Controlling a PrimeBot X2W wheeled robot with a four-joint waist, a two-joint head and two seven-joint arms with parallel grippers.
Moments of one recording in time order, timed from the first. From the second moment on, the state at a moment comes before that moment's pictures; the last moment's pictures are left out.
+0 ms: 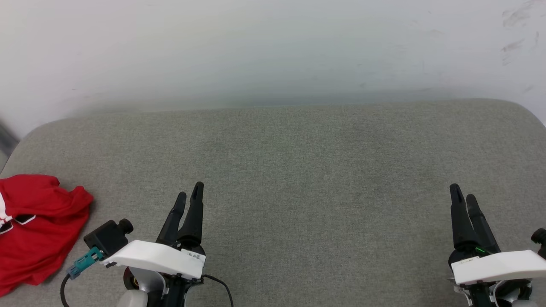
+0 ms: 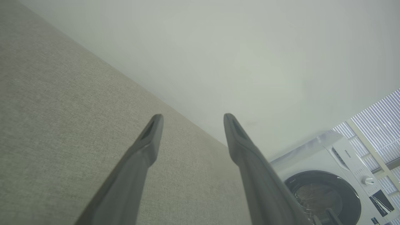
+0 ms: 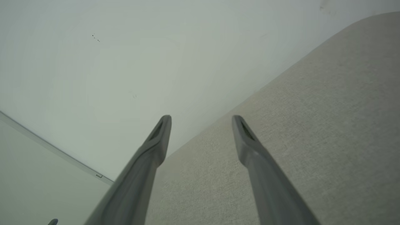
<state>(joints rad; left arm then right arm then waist) -0.10 0.05 -0.09 0.15 -0.92 -0.13 -0.08 -0.02 -0.05 -0.07 0.07 0.84 0.13 -0.08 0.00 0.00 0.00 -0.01</state>
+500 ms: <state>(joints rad) -0.10 0.05 -0.08 0.13 -0.67 -0.13 -0.12 -0.02 -0.05 -0.05 0.05 0.55 0.13 -0.10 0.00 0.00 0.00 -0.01</state>
